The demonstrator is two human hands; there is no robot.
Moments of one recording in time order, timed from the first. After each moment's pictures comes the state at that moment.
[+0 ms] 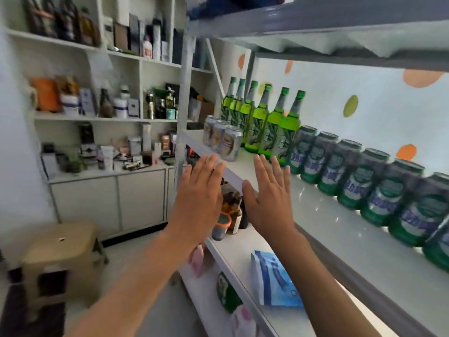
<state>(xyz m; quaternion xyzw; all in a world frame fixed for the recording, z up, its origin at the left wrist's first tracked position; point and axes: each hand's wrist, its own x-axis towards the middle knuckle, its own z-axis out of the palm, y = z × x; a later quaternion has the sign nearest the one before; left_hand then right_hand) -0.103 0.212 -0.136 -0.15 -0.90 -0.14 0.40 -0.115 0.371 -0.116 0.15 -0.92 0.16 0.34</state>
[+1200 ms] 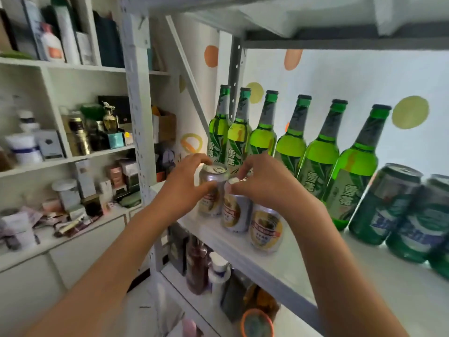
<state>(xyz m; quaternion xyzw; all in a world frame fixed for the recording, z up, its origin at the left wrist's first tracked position) -0.538 0.101 -0.084 -0.28 -0.85 -0.41 0.18 -0.455 0.268 -0.020 0.00 -0.96 0.23 0.15</state>
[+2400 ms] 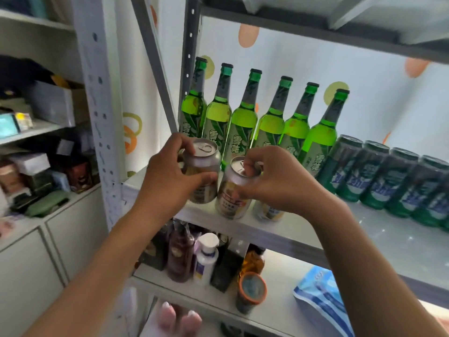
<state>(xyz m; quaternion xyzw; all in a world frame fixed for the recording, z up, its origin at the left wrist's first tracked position) -0.554 0.047 -0.086 -0.36 -0.70 -0.61 0.08 -0.430 0.196 -0.027 -0.10 -0.96 0.16 0.21</state>
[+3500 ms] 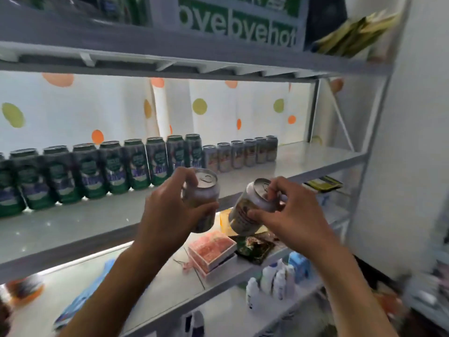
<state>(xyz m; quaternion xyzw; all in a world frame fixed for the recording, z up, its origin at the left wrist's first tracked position) 0.026 0.339 -0.069 -0.67 -0.53 -0.52 0.04 0.247 0.367 -0.071 -0.45 -0.73 0.14 0.50</state>
